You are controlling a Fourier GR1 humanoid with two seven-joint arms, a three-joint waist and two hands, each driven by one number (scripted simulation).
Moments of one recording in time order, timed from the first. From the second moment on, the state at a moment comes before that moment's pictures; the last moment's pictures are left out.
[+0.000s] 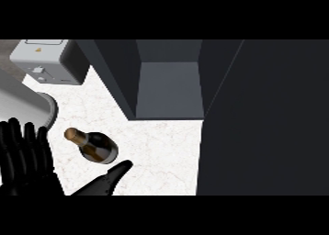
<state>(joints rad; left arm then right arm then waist) 0.03 0.22 -0.58 -2.22 -0.60 1.13 0.73 -0.03 -0.15 0.06 -2.44 -0.19 0.10 0.55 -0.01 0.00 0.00</state>
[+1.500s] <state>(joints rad) 0.22 0.09 -0.30 -1.77 0.30 0.82 -0.30 -0.07 -0.14 0.03 -2.44 -0.17 0.10 0.58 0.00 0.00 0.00</state>
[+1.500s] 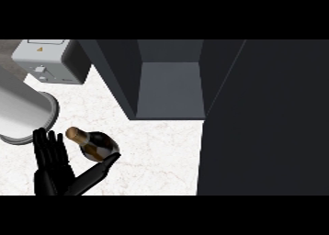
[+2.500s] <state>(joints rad) 0.16 0.01 -0.13 -1.39 0.44 0.54 -0.60 -0.11 -0.13 0.04 -2.44 -0.17 0.09 0.64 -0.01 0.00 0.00</state>
